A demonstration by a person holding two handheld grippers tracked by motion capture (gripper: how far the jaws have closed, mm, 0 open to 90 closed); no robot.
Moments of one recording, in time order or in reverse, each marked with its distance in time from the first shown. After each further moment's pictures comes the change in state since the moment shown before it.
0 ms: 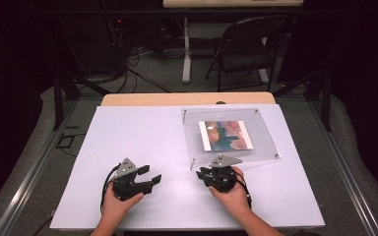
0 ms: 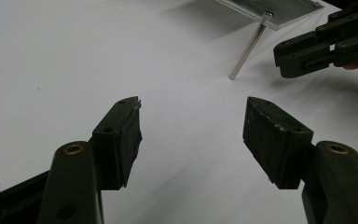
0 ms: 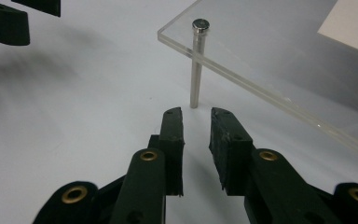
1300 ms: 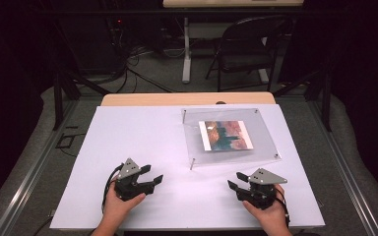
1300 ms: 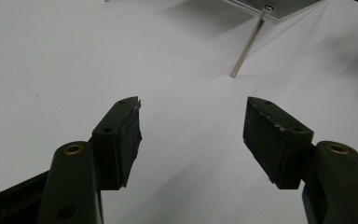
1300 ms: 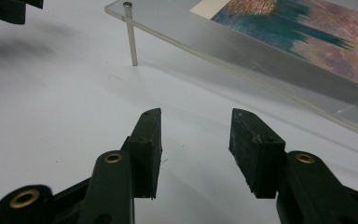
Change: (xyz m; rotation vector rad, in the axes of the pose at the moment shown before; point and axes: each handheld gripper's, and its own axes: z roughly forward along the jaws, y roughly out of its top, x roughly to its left) left arm -0.004 0.001 0.004 0.012 0.015 0.051; right arm -0.024 -0.042 -0.096 -0.092 -0.142 -0.008
